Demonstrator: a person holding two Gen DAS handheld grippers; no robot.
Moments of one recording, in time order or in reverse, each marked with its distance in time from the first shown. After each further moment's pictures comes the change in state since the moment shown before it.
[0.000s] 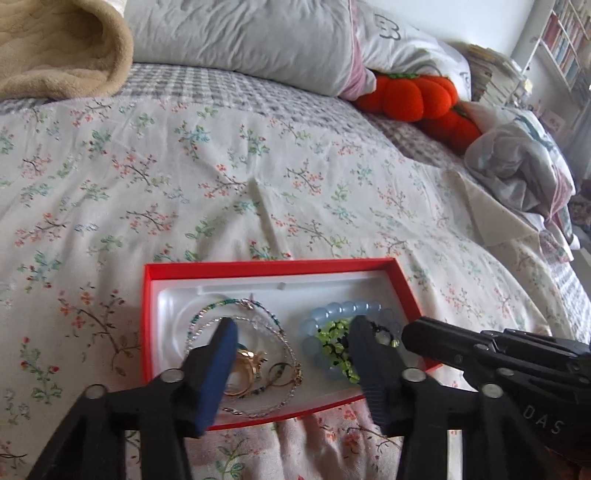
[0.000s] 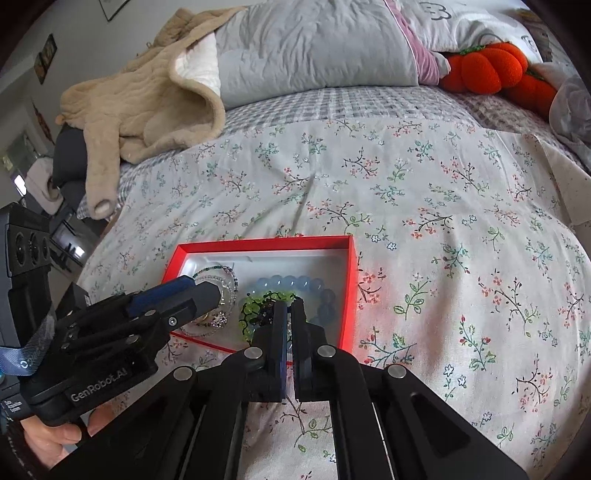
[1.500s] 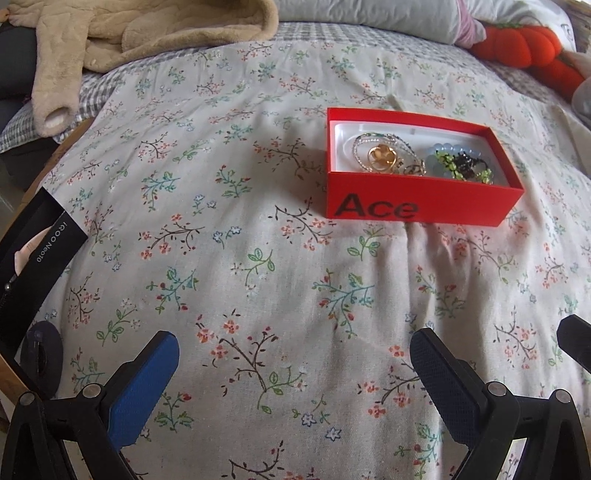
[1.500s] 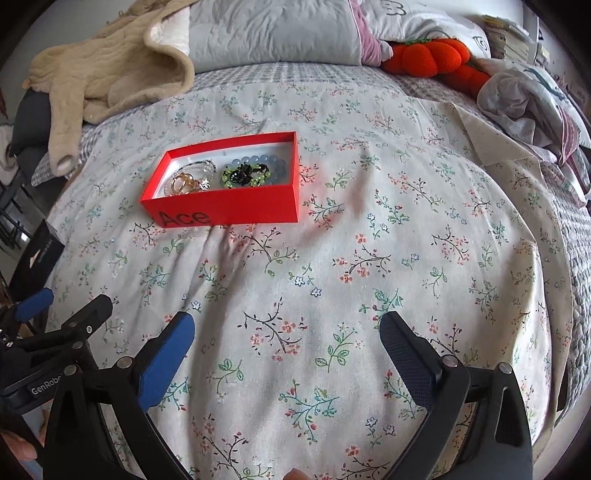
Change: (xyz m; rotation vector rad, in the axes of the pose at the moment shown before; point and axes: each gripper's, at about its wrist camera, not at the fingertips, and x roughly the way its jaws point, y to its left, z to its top) left arm -0.090 -0.008 -0.108 -0.055 0.141 0.477; right arm -0.079 0.034 -0.109 0.024 0.081 -0.279
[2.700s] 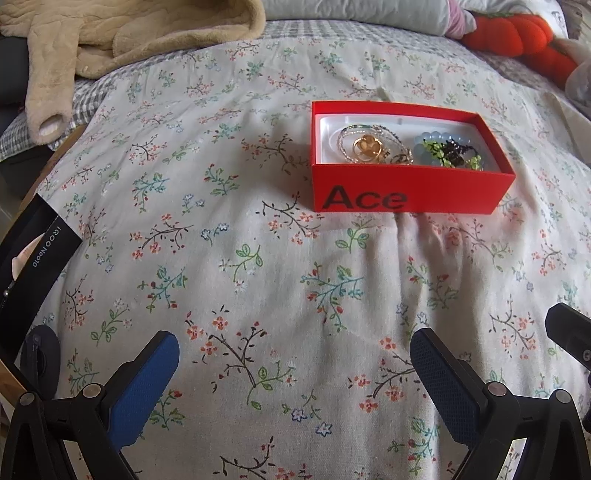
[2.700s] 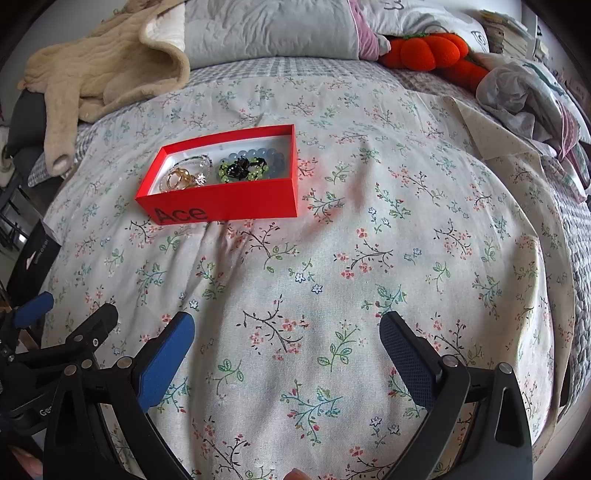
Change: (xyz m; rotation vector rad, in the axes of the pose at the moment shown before) left arm 0.001 -0.008 -0.004 0.037 0.005 0.005; right arm 0.005 0.002 0.000 0.010 0.016 -0.006
